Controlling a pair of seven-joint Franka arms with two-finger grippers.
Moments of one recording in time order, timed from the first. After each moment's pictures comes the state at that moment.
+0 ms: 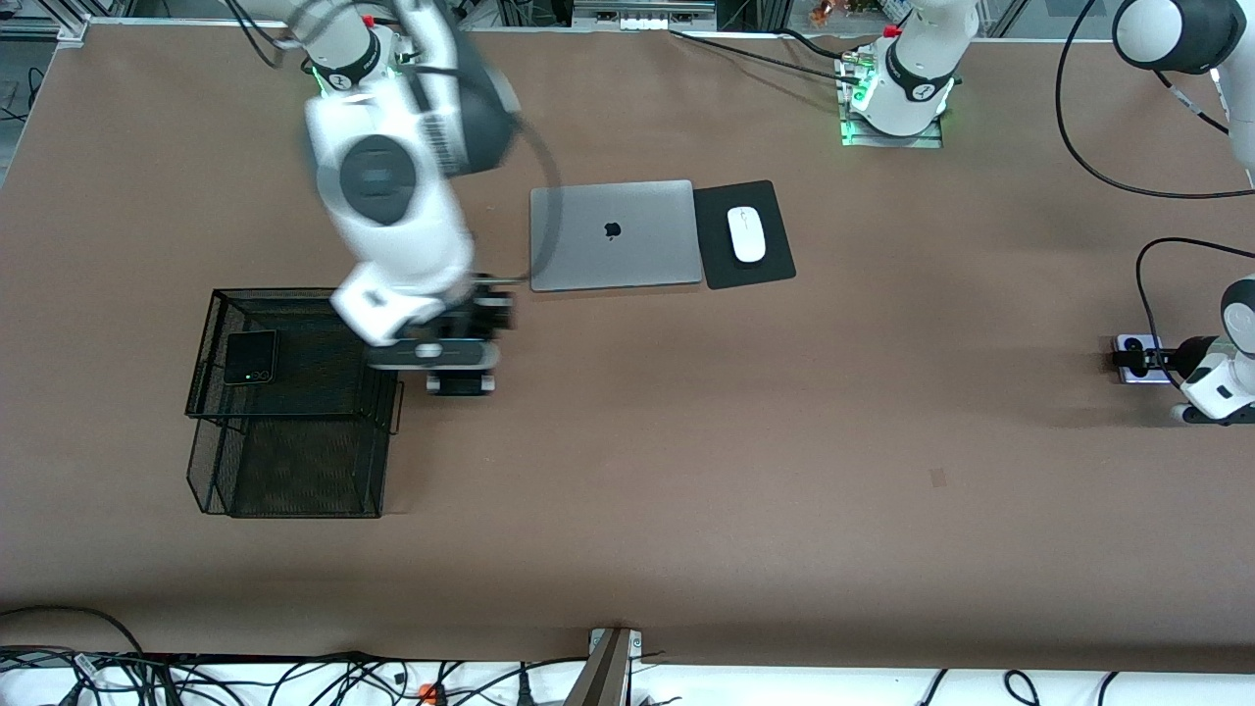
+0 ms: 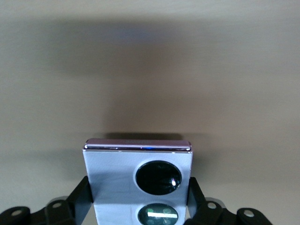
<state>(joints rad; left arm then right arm) 0.50 0.83 0.02 -1.43 0.20 1.90 0.40 0.82 0.37 -0.47 -1.54 0.11 1.83 0.29</state>
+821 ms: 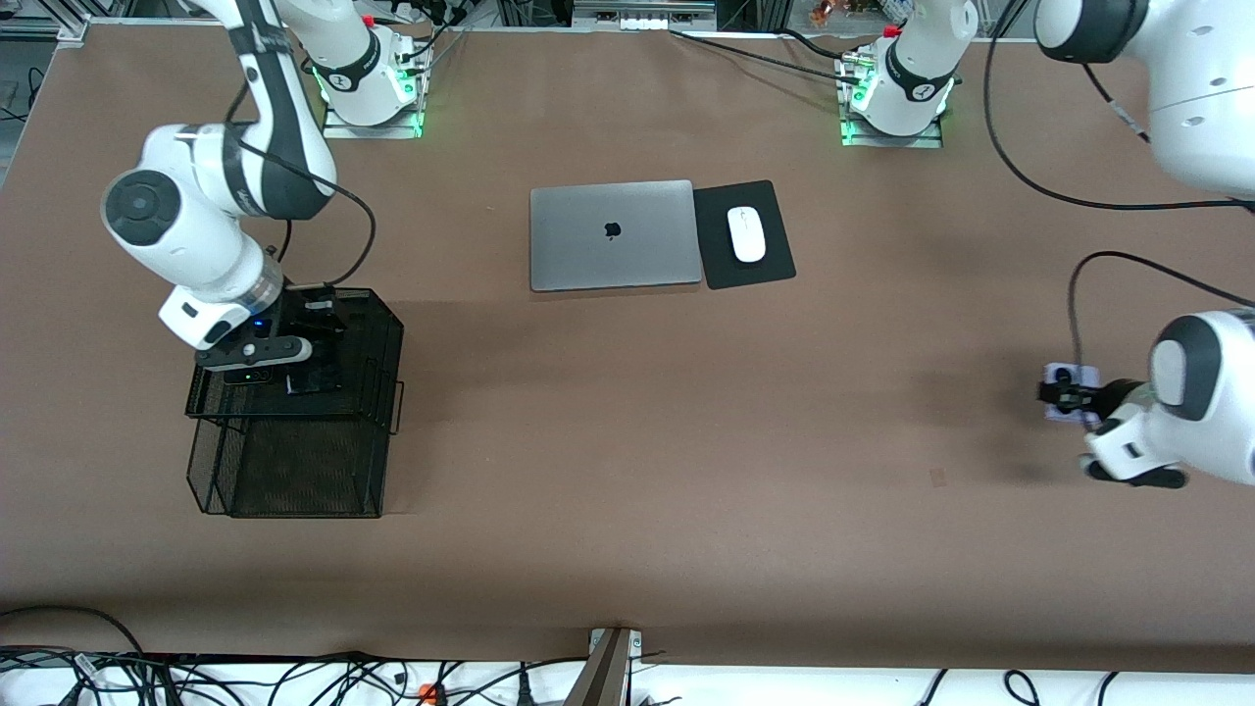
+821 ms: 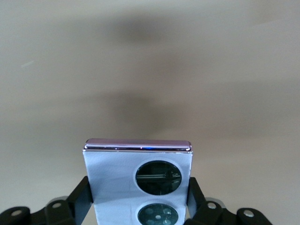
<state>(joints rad) 0.16 0.78 -0.04 -1.23 0.08 1.59 0.23 0.82 0.23 -0.71 -2.11 0.13 2.29 -0.09</state>
